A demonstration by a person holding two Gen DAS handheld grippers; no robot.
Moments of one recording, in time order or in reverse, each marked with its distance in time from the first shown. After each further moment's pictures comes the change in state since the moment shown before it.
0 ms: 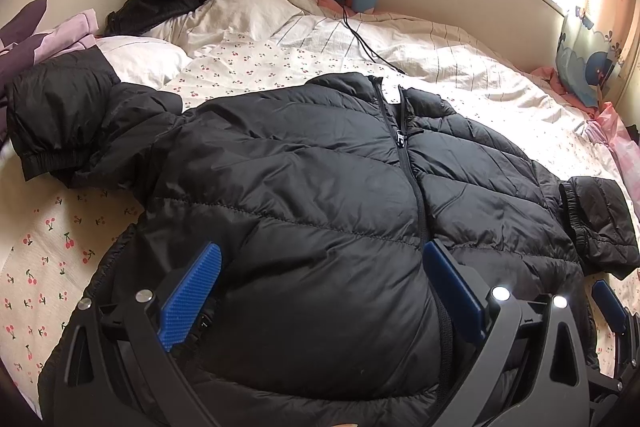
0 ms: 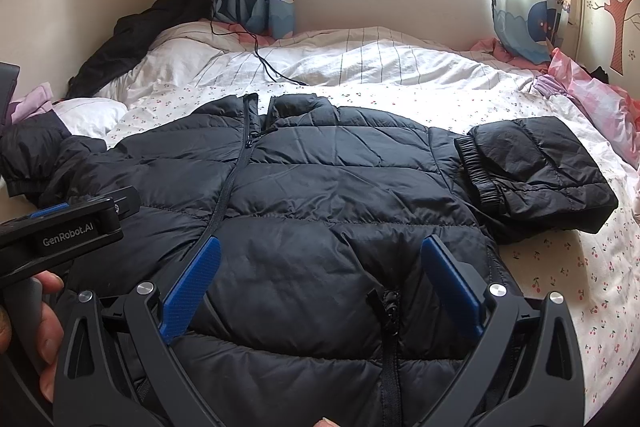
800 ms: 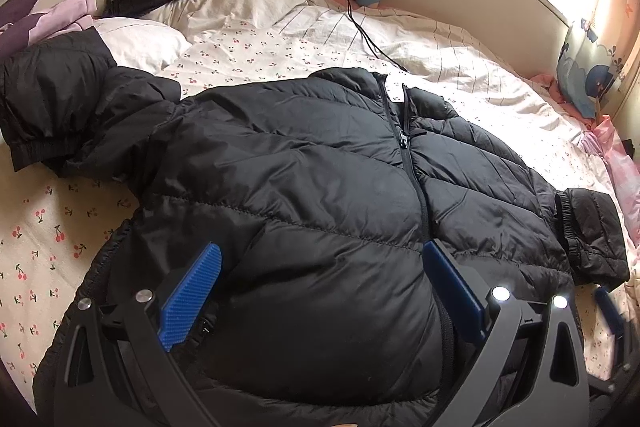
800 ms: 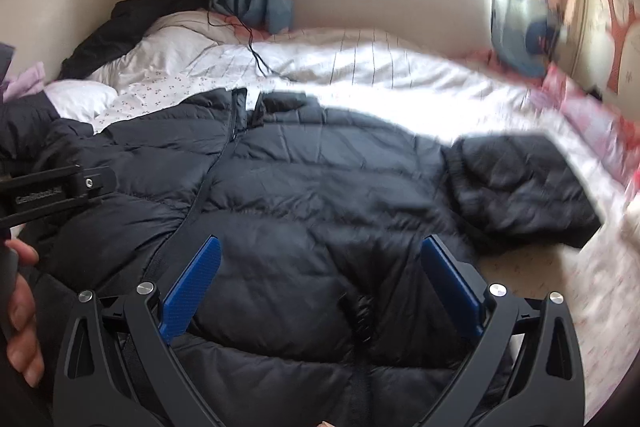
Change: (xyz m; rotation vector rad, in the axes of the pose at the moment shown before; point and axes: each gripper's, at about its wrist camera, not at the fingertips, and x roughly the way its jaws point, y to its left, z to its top) left arm 0.004 0.012 0.015 -0.051 0.014 -0.052; right arm -0.001 -0.004 0.004 -0.080 0.014 -0.046
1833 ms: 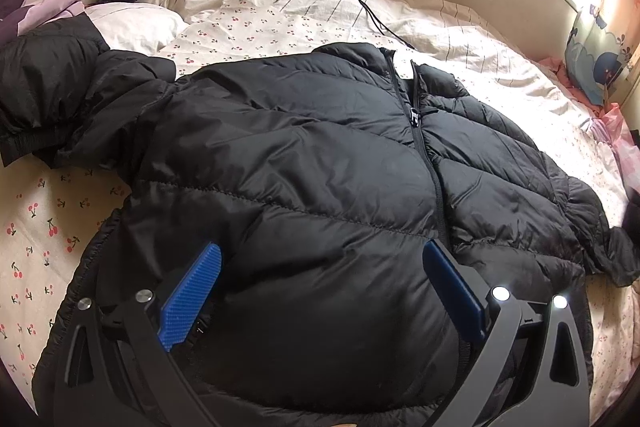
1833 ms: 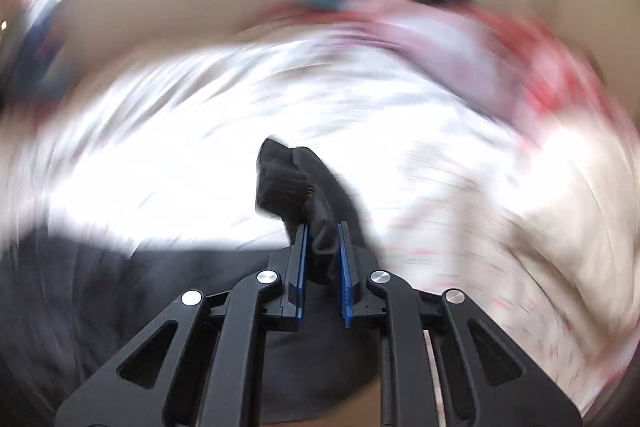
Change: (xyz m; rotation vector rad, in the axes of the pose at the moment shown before) left arm 0.023 0.002 -0.002 0.015 0.120 0.040; right arm 0.058 -0.467 0.029 0.586 0.144 -0.339
